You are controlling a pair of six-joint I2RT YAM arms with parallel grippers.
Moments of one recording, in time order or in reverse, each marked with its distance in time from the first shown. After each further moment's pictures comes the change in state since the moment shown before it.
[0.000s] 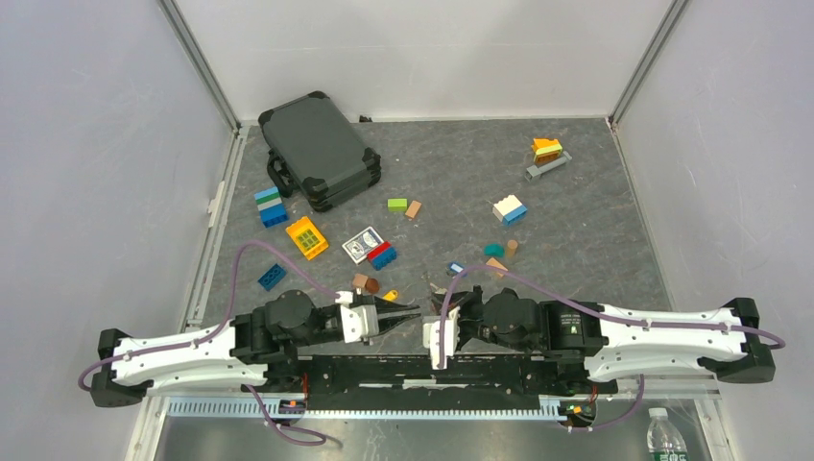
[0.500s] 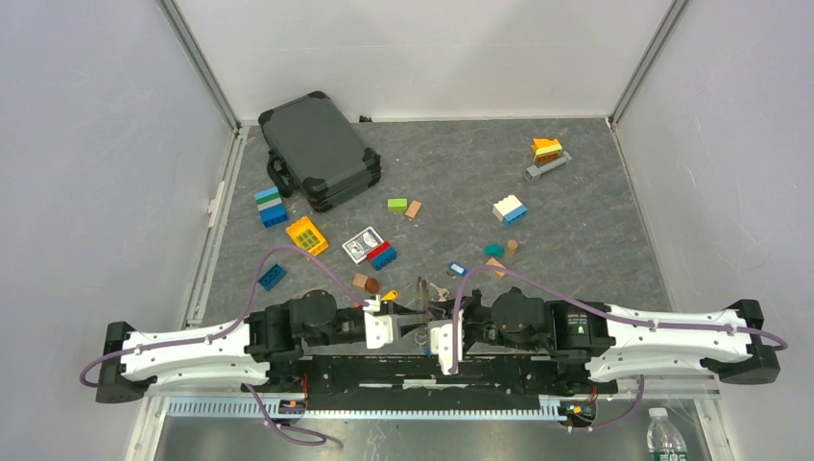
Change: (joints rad) left arm 0.000 0.101 -0.001 -0.048 0.034 0.065; right arm 0.000 -0.031 0.000 0.015 -0.112 0.026
